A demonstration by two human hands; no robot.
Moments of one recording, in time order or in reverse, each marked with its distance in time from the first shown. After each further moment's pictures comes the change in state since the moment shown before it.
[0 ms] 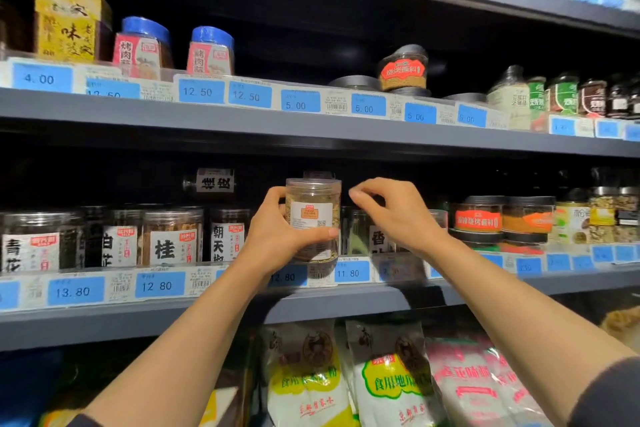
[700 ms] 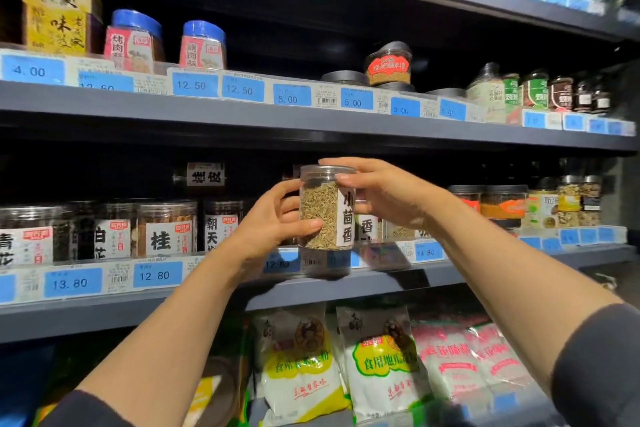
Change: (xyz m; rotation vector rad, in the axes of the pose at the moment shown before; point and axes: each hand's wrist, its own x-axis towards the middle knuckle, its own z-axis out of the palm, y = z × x) left_hand -0.005 0.003 -0.011 -0.264 -0.332 -0.006; right_hand 0.004 -0.031 -0.030 0.847 -0.448 0.298
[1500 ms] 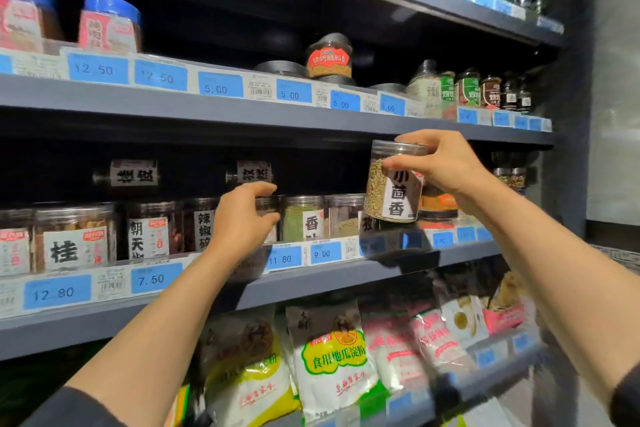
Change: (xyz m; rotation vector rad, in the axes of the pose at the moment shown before) left_hand 0.043 -0.017 0.046 0.728 0.356 0.101; right_hand -0.074 0.003 -0.106 -0.384 0.731 -0.005
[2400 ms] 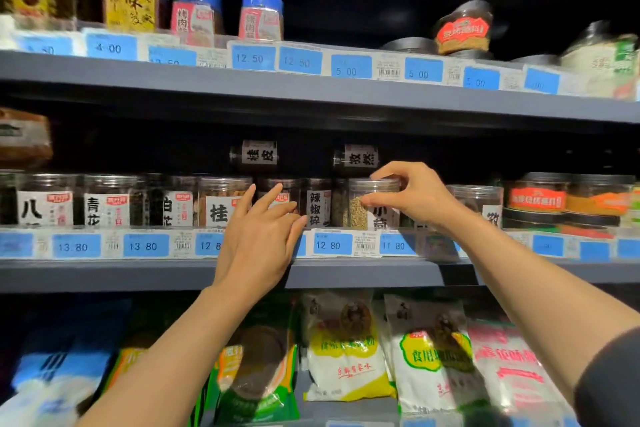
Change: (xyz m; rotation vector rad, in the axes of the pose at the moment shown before) left_hand -0.065 -0.099 -0.074 0.778 0.178 0.343; right_hand -0.010 -0.007 0.176 -0.103 -0.392 -0.220
